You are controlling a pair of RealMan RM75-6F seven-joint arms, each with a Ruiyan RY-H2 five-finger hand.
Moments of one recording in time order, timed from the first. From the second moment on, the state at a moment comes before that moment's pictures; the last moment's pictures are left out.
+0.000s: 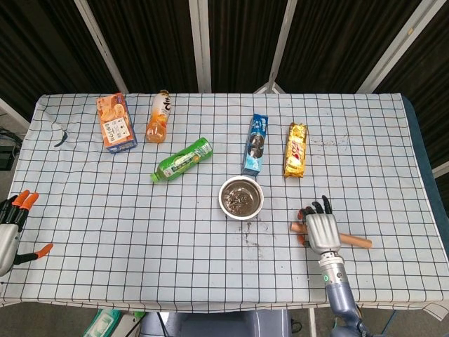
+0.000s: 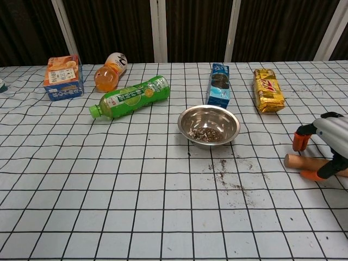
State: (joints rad) left arm -0.08 -1.10 -0.04 -1.64 1.45 1.45 0.04; right arm 0.34 -1.66 0.14 -1.45 -1.22 1.25 -0.54
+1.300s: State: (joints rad) left arm -0.08 -1.10 -0.04 -1.64 1.45 1.45 0.04; right arm 0.33 -1.58 0.10 -1.53 -1.23 1.25 -0.52
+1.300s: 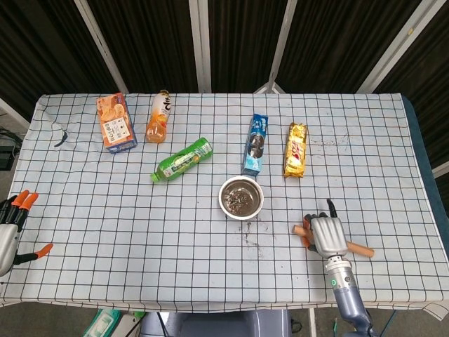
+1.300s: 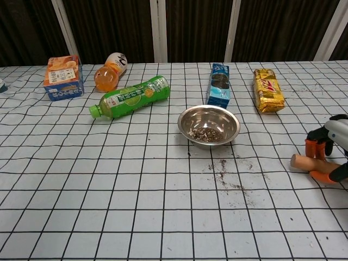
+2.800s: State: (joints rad) left arm -0.08 -1.10 -0.04 -1.65 1.44 1.45 0.04; right arm 0.27 -1.21 0.34 -1.95 -1.15 1.22 0.26
